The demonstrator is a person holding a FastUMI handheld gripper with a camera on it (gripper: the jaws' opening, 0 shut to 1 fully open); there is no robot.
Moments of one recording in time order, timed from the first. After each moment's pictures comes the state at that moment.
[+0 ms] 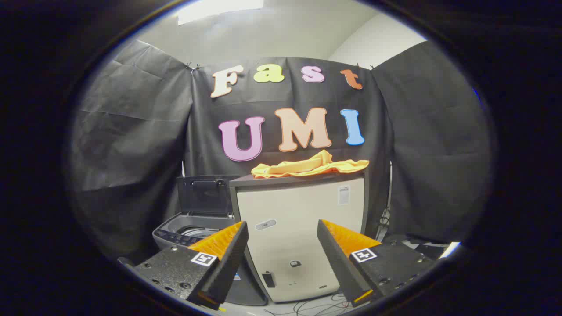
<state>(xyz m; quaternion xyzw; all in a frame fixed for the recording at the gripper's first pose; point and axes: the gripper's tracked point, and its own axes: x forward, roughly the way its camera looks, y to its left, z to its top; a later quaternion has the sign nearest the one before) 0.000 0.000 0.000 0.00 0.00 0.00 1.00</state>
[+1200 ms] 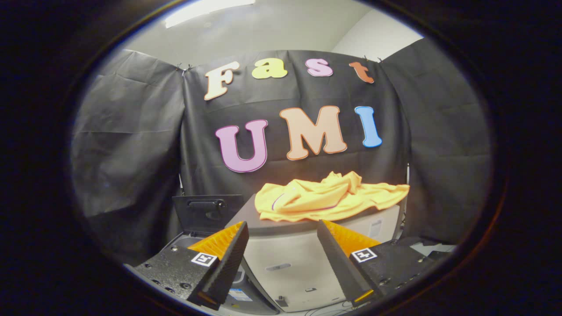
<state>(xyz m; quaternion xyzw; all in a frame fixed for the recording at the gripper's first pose) 0.150 0.024 0.086 0.02 0.02 0.02 1.00</state>
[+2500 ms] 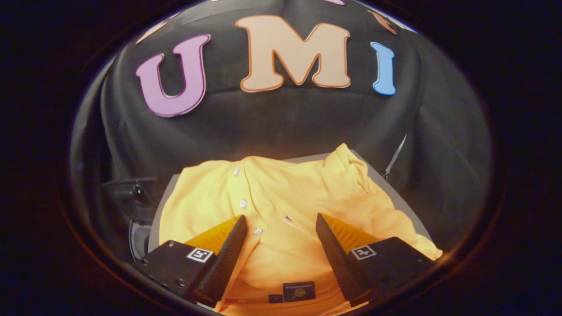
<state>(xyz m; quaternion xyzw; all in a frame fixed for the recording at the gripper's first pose) 0.351 -0.037 0.027 -0.03 0.32 -0.08 0.94</state>
